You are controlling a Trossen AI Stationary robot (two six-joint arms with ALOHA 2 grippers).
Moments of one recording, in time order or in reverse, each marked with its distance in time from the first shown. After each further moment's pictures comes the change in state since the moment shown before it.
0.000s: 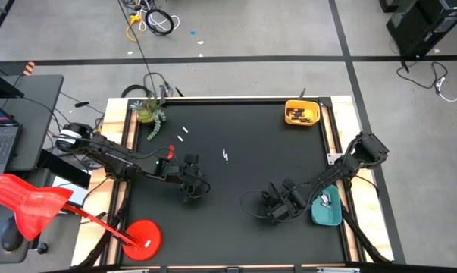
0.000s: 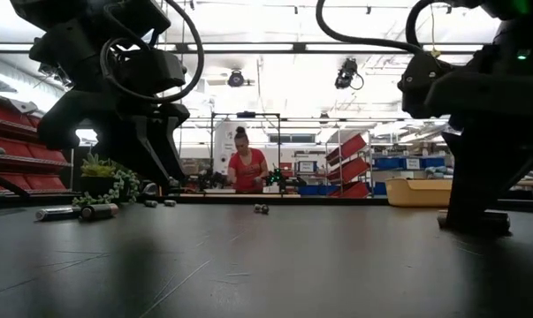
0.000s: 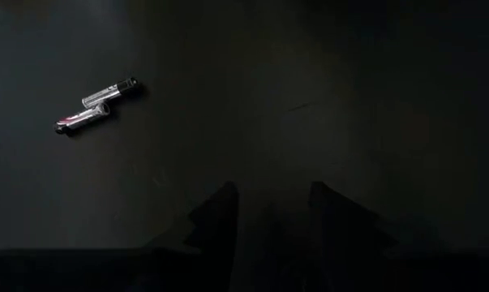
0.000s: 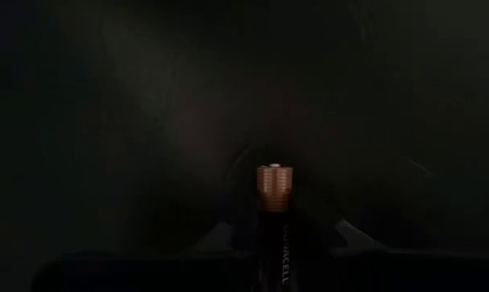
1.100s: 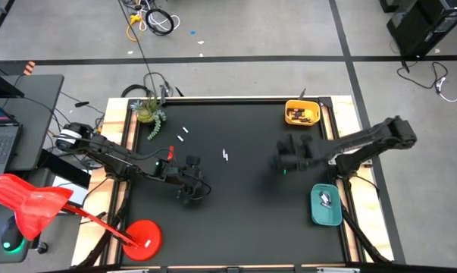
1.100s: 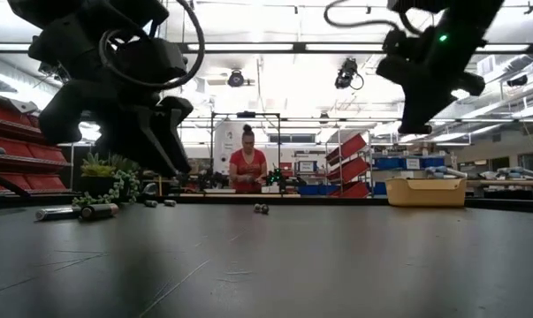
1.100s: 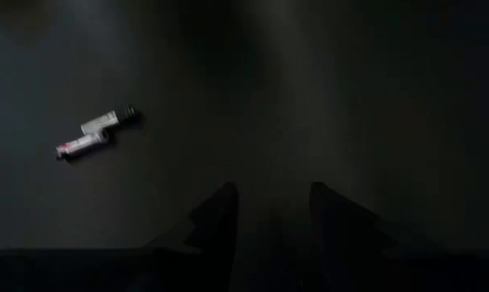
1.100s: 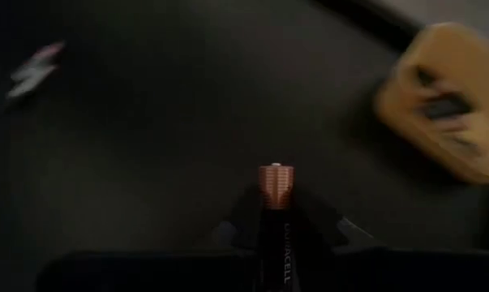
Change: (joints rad) left arm -0.018 0.000 0.000 0.054 0.003 0.003; right arm -0.379 -0.456 -0.002 -0.404 0.322 -0.217
